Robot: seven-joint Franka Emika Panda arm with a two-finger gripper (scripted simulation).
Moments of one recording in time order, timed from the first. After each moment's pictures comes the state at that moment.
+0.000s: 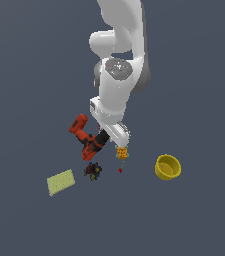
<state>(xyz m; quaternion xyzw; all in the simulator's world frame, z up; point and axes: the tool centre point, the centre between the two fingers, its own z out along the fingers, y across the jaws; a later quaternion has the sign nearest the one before) -0.014 -0.021 0.169 0.89 -0.44 0.02 0.07</state>
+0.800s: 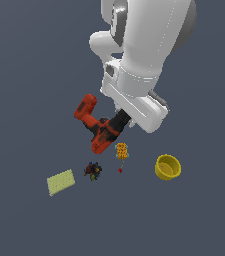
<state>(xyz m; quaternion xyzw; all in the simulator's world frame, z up) 0.027 0.039 0.313 0.89 -0.44 0.02 0.07</state>
